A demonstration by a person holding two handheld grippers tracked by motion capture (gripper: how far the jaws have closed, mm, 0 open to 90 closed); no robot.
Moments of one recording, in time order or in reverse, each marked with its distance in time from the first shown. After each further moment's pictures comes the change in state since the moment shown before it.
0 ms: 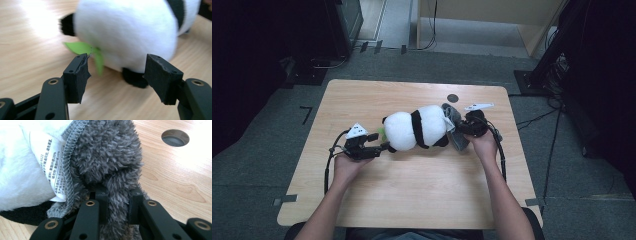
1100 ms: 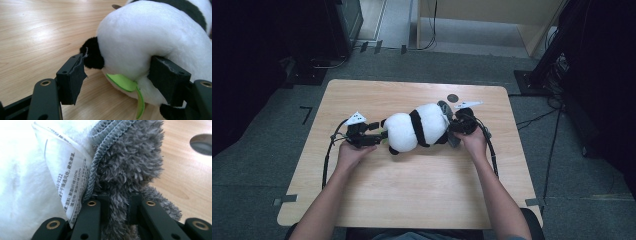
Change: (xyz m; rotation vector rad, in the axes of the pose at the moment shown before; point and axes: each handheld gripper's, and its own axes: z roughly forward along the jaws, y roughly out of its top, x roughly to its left) left arm 0.033 0.013 0.027 -0.051 -0.079 -0.037; right arm 0.011 0.011 0.032 -0.011 0.079 -0.005
